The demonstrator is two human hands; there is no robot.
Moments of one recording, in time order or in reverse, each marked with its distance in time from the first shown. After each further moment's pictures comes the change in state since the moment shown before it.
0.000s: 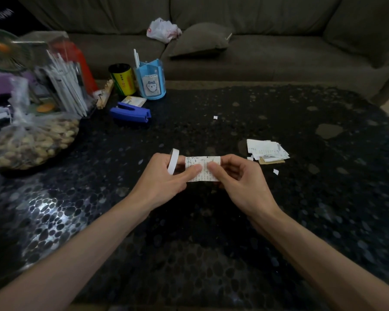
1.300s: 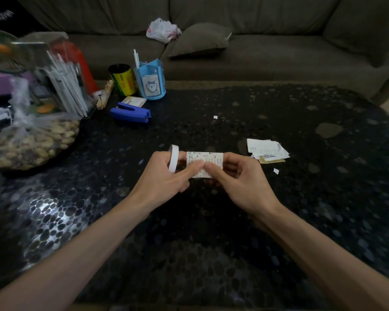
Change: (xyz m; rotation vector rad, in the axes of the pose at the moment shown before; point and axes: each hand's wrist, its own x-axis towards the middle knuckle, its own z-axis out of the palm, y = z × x) left_hand -0.003 0.003 0.000 -0.063 -0.009 0.104; right_hand 0.000 -0.006 -0.001 0.003 -0.076 -0.004
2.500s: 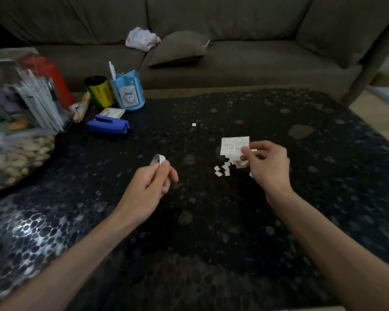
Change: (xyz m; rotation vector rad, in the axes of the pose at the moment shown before) left_hand 0.011 -0.011 0.015 -0.034 -0.014 0.067; right_hand 0.039 0.016 -0.083 -0.268 0.637 0.161
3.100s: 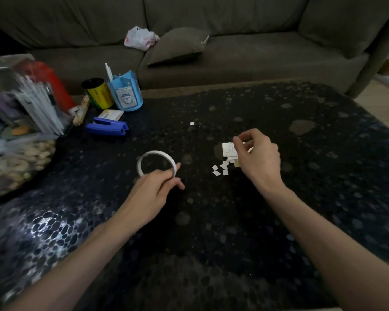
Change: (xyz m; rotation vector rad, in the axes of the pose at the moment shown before) left_hand 0.018 -0.022 0.002 0.551 -0.109 0.118; right_hand 0.010 -0.008 0.008 -0.315 -0.017 -0.216
